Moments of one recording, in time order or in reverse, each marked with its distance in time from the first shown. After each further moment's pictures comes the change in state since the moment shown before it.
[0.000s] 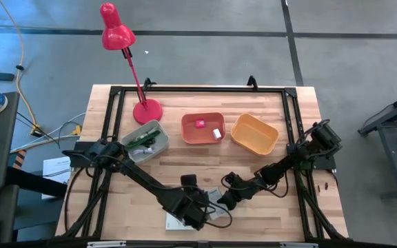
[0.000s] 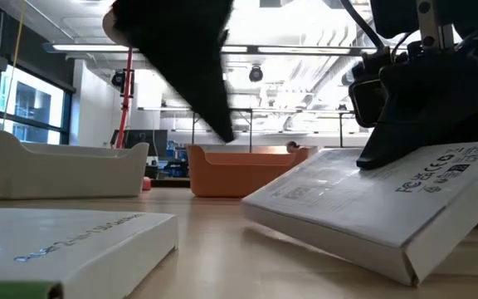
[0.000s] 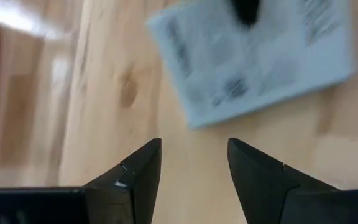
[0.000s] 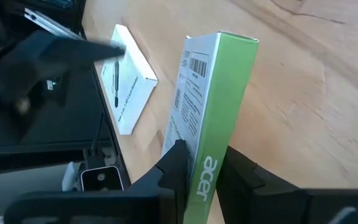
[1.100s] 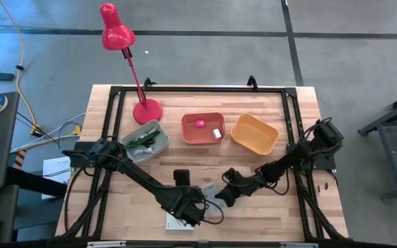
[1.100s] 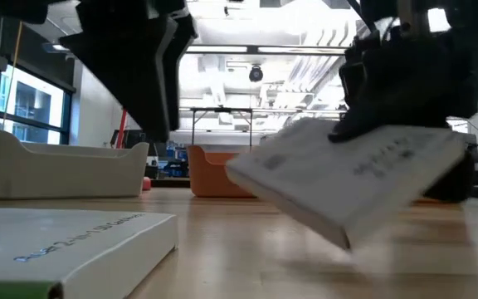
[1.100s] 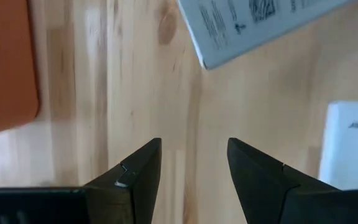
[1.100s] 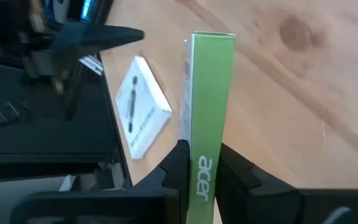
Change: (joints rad) left arm 0.000 -0.023 -0.001 -0.240 0.013 0.008; right arm -0.017 -0.053 -0.002 0.021 0.046 -0.066
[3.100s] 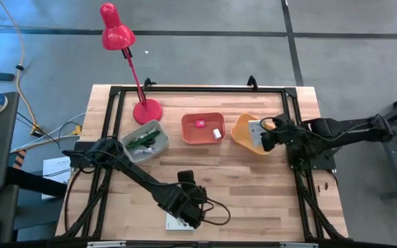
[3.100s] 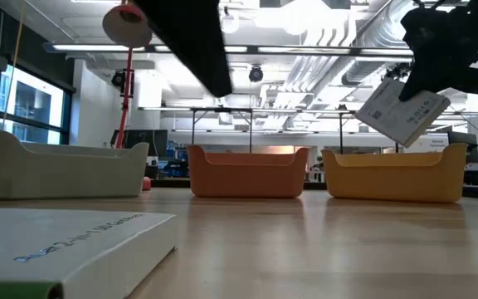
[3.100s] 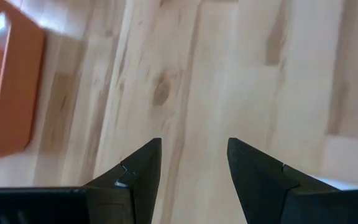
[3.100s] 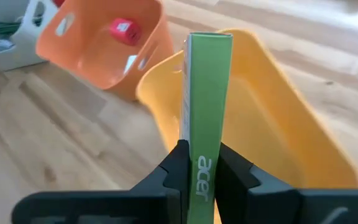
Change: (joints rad) left arm 0.000 -0.045 0.000 0.178 -0.064 -0.044; right arm -0.419 -1.079 0.002 -1.467 0.231 -0.297
